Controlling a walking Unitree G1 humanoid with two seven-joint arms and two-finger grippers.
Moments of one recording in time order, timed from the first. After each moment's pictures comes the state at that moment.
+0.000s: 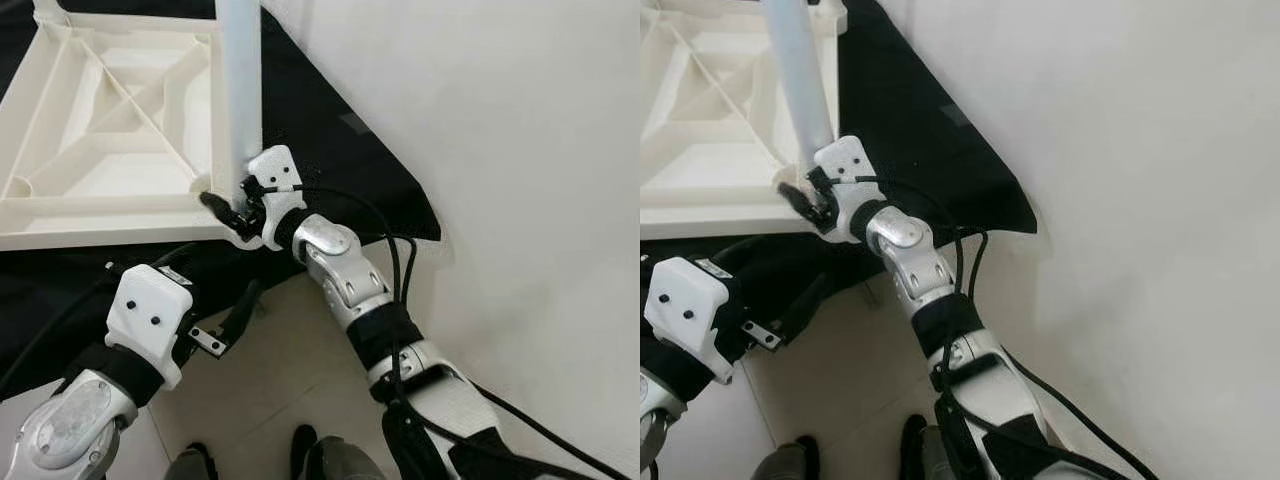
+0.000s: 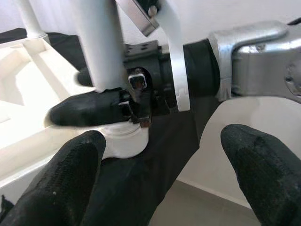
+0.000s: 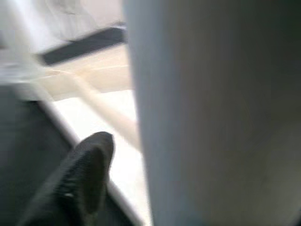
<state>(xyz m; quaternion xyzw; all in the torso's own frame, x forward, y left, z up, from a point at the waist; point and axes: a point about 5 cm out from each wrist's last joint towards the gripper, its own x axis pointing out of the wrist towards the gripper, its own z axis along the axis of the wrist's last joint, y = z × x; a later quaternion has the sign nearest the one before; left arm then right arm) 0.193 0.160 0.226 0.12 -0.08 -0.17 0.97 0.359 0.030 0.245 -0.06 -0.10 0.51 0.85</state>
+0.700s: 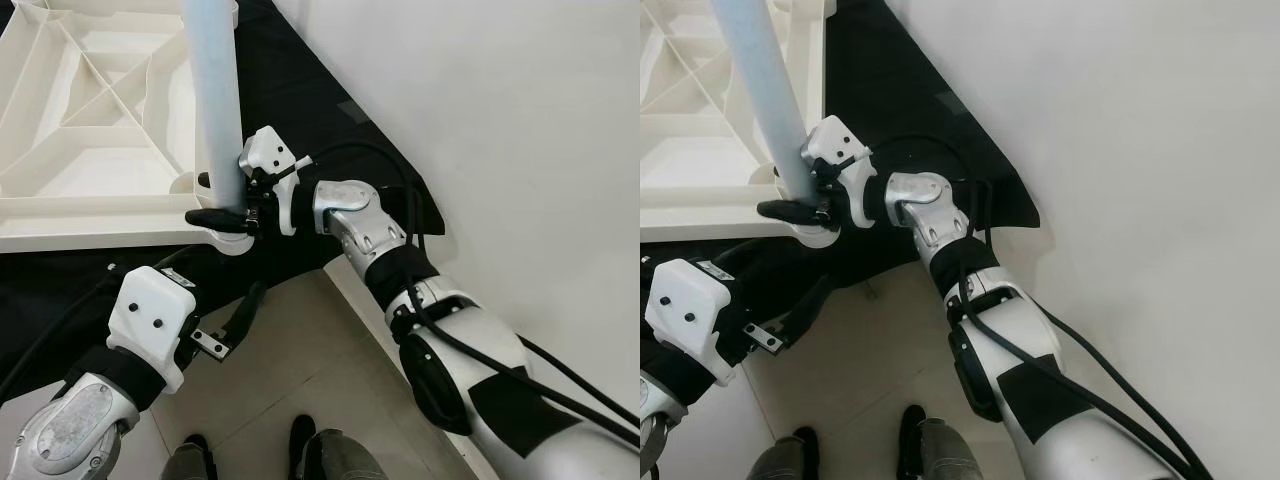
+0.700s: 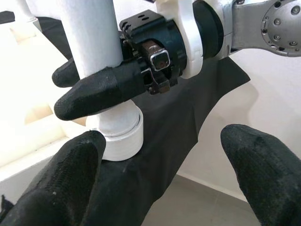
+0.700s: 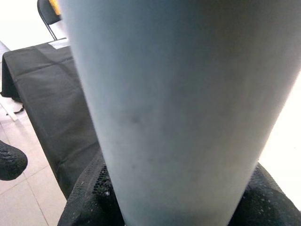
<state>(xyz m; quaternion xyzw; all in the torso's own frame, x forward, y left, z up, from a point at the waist) 0.189 0.158 0.225 0.12 -0.08 -0.17 0.97 0.369 0.013 0.268 -0.15 -0.09 0.63 0.75</state>
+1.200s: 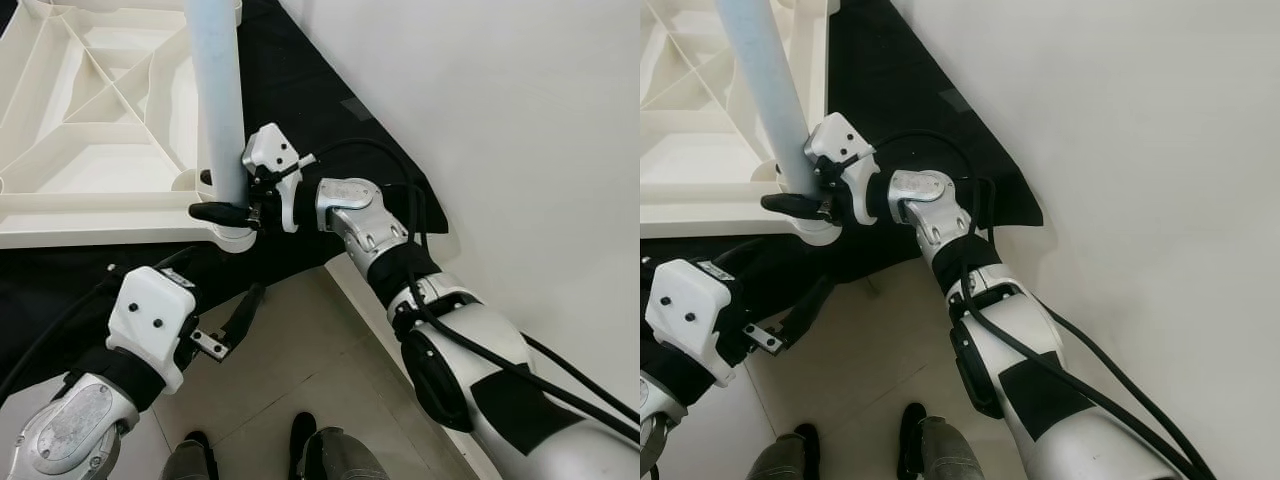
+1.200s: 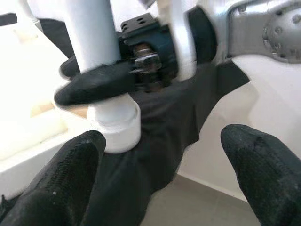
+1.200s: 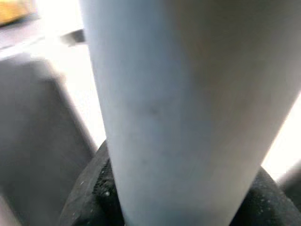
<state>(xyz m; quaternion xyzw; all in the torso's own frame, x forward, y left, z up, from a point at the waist) 0.189 0.158 0.226 0.12 -0.08 -0.17 0.97 0.379 0.007 0.253 -0.11 -0.10 0.49 0.86</state>
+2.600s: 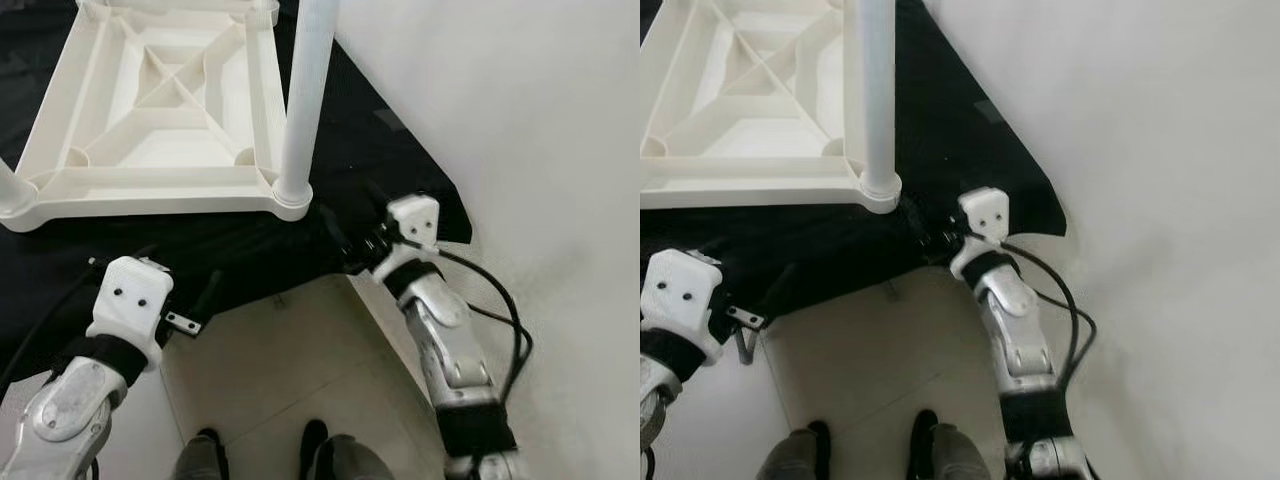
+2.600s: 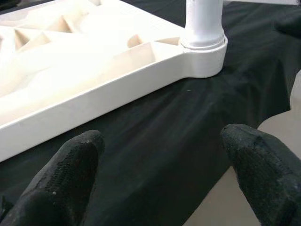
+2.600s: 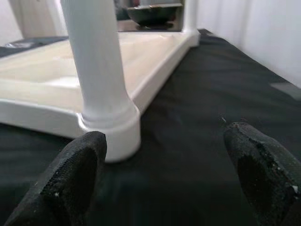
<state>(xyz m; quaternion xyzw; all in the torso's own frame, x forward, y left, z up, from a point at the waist) 0.217 0.188 0.205 0.15 -0.05 -0.09 0.98 0.320 -0.114 0.190 0.00 -0.15 0.22 0.96</state>
